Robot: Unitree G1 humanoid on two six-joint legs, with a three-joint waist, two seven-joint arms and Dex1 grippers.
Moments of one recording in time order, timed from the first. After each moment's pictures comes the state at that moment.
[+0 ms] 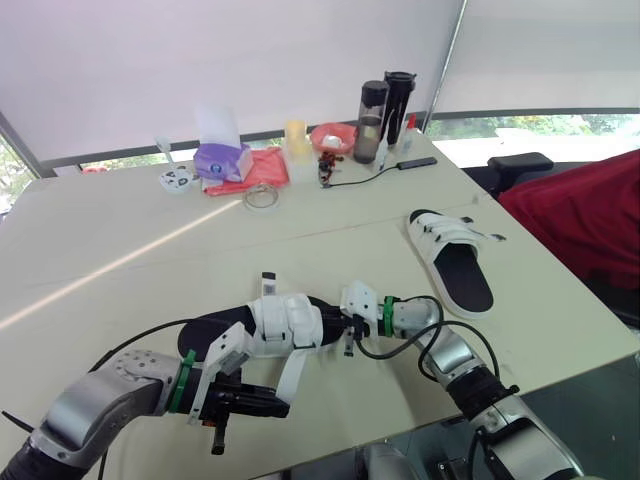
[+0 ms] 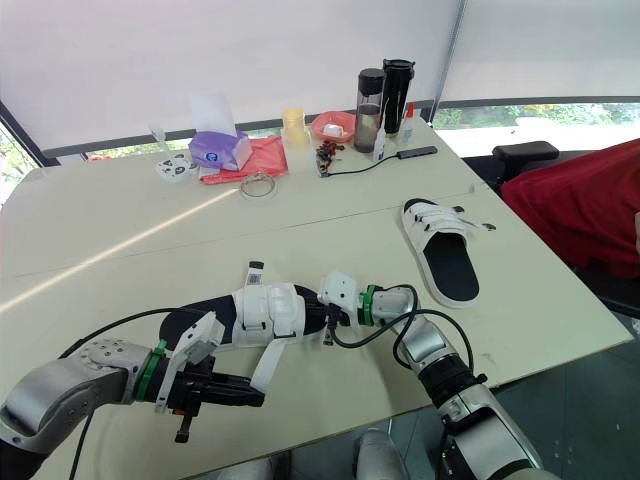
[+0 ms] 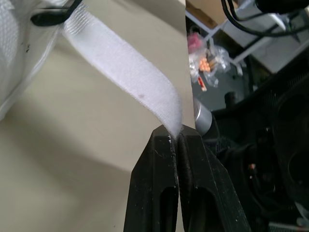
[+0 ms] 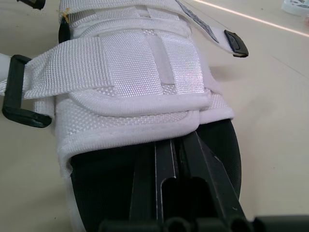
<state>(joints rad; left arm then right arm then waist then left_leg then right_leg) 0.01 0.86 -0.15 -0.48 -0.67 0.78 -1.09 -0.46 -0.34 0.39 0.38 0.08 -0.15 0.97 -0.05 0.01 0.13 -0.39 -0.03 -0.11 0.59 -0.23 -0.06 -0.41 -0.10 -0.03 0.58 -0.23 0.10</state>
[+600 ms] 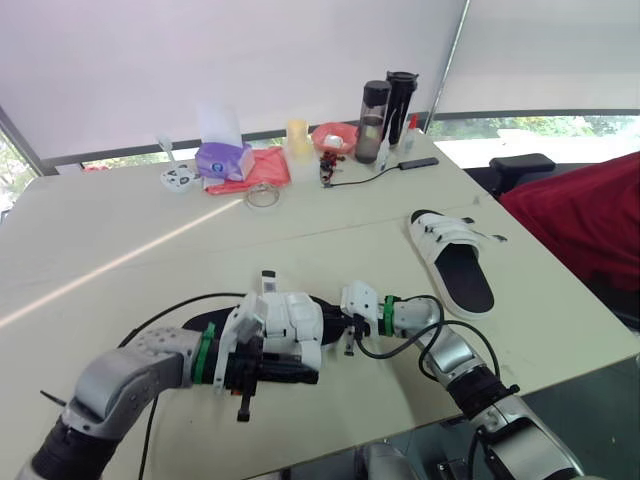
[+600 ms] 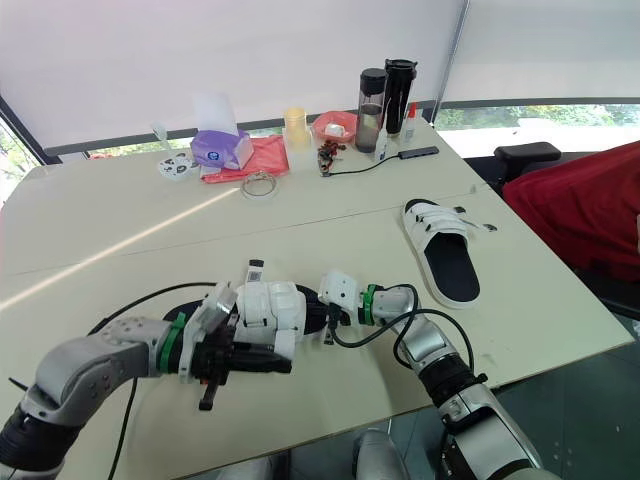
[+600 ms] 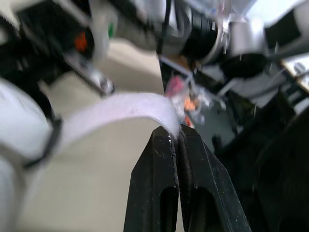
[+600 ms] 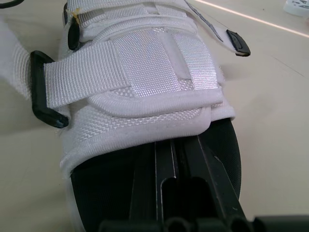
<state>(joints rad) -0.20 0.65 -0.08 -0.41 -0.85 0.89 -1.00 -0.46 -0.34 0.39 0.39 0.08 -0.15 0.96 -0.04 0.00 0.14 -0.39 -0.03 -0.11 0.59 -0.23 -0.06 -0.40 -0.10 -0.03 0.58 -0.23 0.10</state>
